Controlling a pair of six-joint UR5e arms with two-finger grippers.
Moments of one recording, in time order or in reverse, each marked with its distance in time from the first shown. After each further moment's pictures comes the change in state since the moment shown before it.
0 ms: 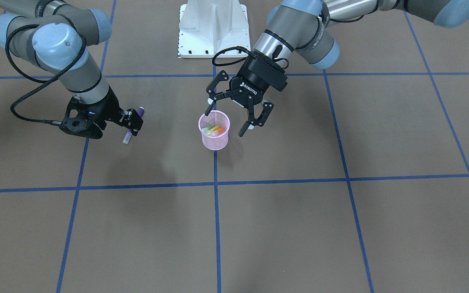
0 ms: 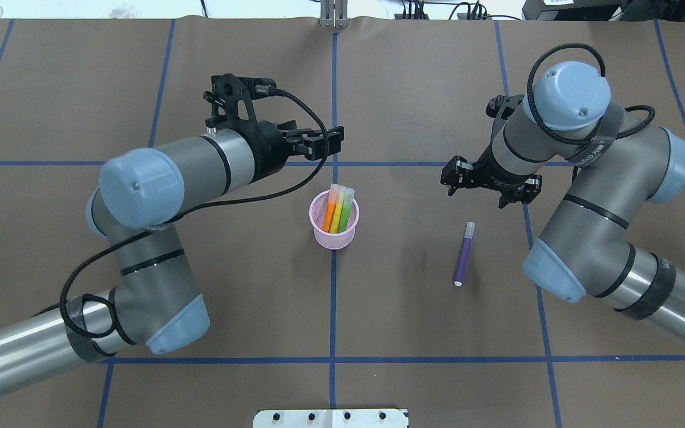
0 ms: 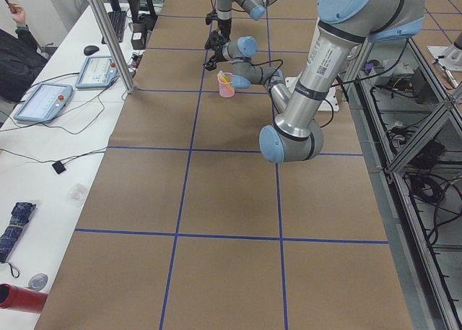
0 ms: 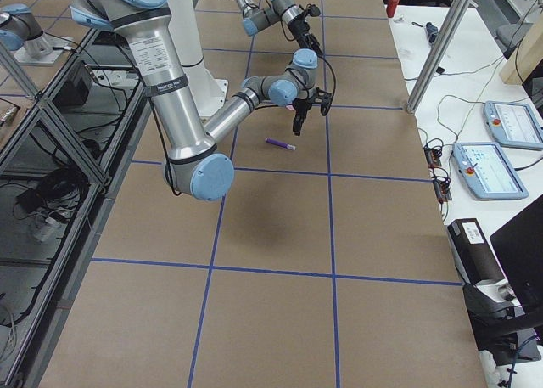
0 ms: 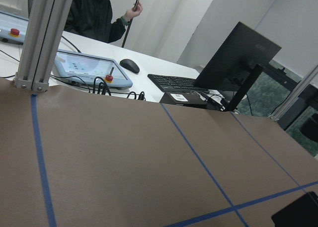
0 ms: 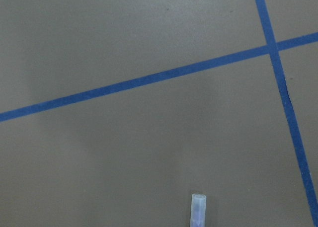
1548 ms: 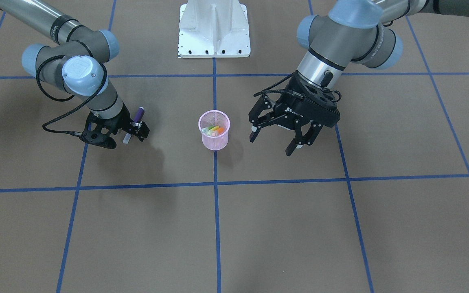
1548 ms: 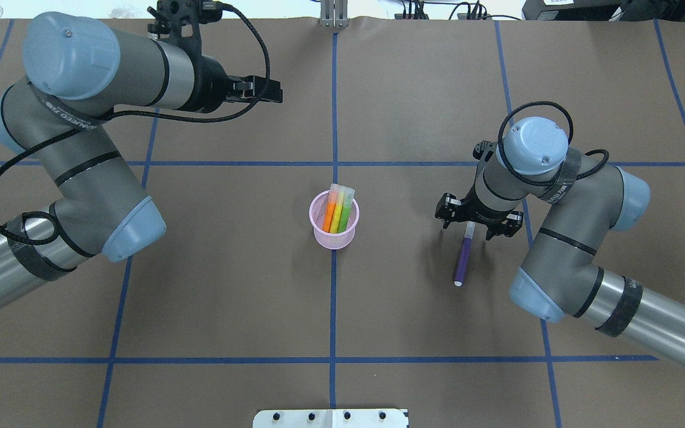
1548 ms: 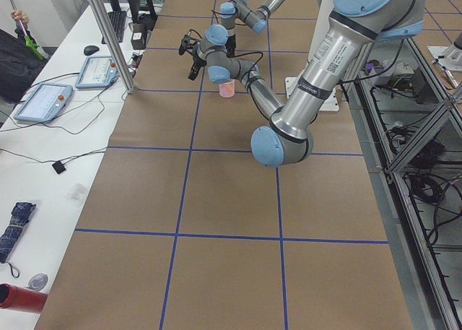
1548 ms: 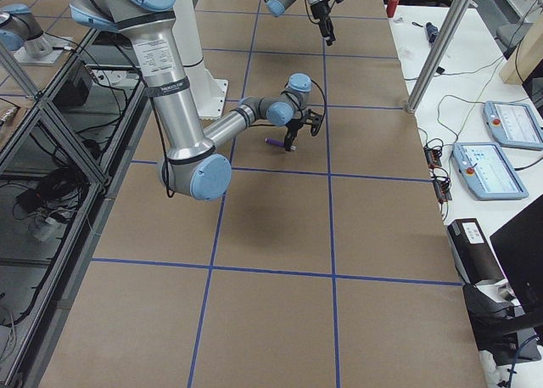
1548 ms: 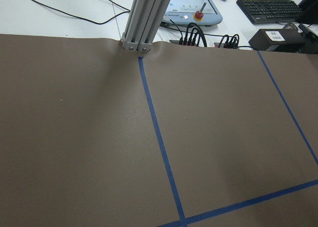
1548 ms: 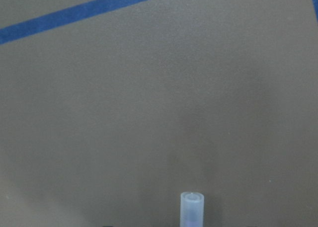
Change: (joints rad) left arm -0.203 -0.001 -0.006 0.237 -0.335 -0.005; right arm -0.076 -0.024 -0.147 0.151 -0.004 0.072
